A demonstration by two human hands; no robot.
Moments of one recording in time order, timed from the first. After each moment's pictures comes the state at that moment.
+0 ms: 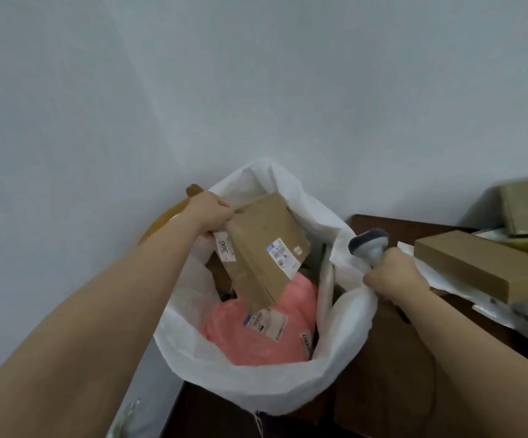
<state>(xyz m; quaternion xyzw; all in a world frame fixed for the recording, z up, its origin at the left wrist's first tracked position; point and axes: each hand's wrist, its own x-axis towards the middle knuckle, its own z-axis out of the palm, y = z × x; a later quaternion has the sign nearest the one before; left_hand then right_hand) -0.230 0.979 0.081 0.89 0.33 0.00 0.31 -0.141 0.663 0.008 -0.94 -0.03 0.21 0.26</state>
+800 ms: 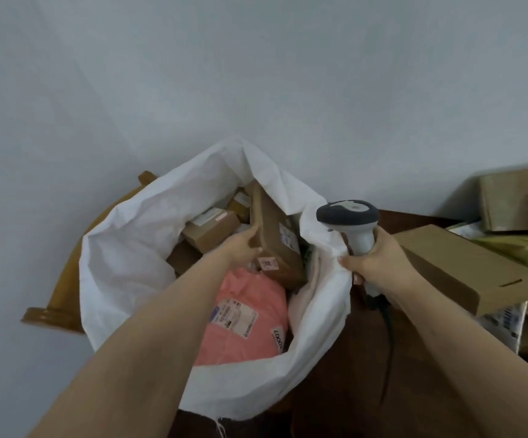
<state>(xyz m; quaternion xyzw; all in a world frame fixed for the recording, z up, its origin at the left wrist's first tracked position) -0.147 0.898 -0.042 0.89 0.22 -0.16 0.36 -0.088 0.635 0.015 -0.83 -0.09 0.24 0.50</state>
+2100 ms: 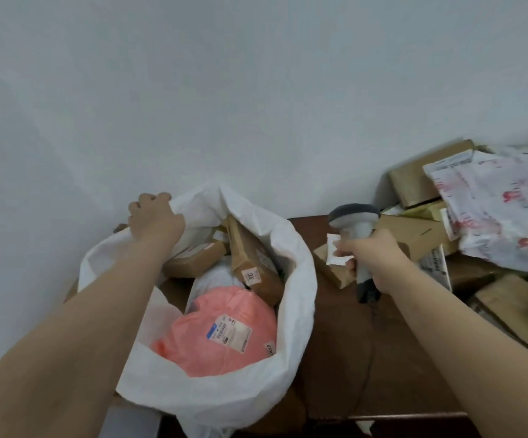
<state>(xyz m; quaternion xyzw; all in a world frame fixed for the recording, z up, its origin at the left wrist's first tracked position) -0.188 0.948 0.086 0.94 0.31 0.11 0.07 -0.175 0.606 0.074 -0.74 0.17 0.17 0.63</state>
